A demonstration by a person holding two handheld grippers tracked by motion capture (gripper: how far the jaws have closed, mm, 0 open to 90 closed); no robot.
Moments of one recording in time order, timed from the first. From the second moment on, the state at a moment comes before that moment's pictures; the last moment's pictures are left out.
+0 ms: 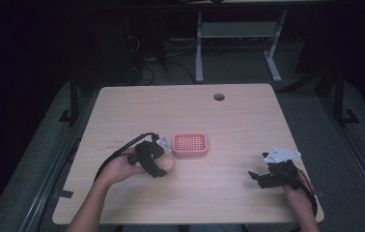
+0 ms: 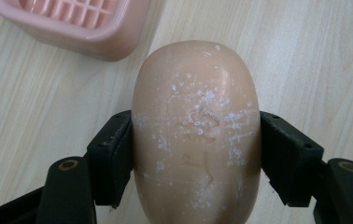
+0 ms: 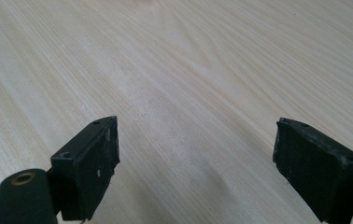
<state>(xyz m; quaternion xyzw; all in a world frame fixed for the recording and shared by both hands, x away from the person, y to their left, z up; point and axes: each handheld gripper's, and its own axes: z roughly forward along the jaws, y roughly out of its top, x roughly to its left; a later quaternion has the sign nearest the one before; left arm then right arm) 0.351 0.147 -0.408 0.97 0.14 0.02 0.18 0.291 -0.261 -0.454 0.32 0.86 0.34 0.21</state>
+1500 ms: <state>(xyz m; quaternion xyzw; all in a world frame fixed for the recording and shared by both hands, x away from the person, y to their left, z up) 0.378 0.112 -0.388 0.97 0.12 0.02 0.19 0.291 -0.260 -0.455 0.33 0.86 0.34 0.21</state>
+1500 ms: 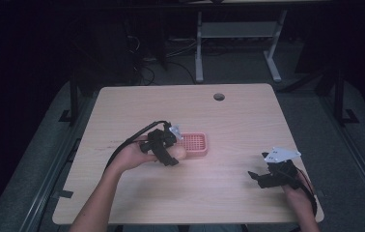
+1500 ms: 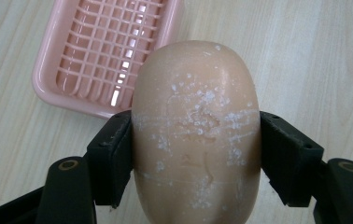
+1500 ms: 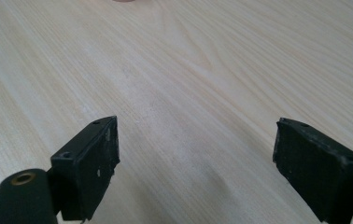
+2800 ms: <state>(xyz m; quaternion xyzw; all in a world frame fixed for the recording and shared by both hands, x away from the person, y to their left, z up) 0.419 0.070 -0.380 0.98 0.11 0.02 0.19 0.291 -0.263 -0.453 0.33 0.85 0.35 0.21</state>
